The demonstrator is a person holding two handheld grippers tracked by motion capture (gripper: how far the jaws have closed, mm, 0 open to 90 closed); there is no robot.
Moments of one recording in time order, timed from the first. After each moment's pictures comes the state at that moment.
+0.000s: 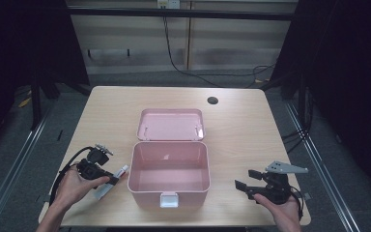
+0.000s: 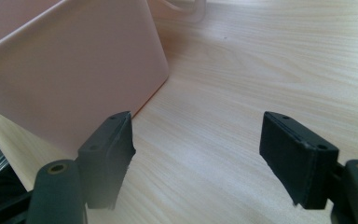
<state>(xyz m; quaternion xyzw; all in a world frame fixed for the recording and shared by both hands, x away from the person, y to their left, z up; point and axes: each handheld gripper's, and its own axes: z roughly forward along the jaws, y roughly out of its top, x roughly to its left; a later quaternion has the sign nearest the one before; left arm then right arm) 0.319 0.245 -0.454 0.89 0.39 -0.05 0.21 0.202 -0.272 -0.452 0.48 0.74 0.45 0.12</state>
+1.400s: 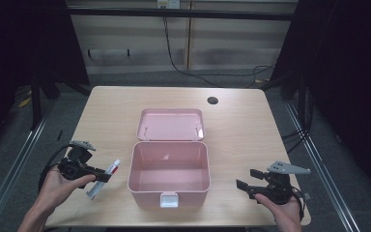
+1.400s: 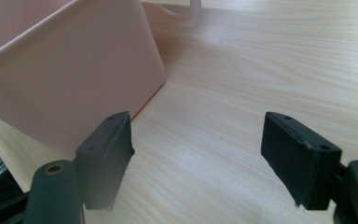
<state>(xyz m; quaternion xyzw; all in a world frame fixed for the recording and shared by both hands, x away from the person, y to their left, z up) 0.303 0.272 -0.413 0.87 0.40 -0.06 0.28 0.201 -0.275 -0.451 0.49 0.73 0.45 0.12</state>
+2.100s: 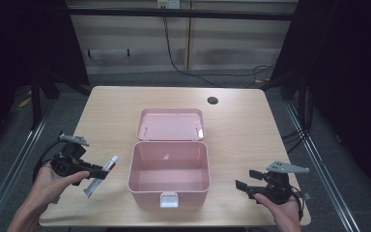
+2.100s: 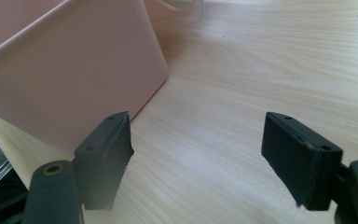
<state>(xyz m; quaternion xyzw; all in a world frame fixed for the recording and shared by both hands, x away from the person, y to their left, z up) 0.300 0.278 -0.388 0.87 0.37 -0.07 0.31 0.202 -0.274 -0.452 0.49 0.73 0.45 0.11</state>
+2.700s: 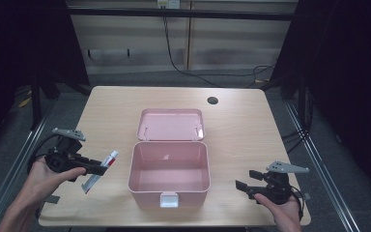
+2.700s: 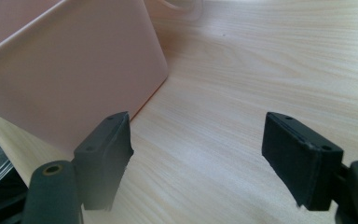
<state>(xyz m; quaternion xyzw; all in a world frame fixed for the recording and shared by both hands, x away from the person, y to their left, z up) 0.295 0.276 -0.355 0.88 0.34 -0.06 0.33 0.202 -0.274 -0.453 0.49 0.74 0.45 0.11</state>
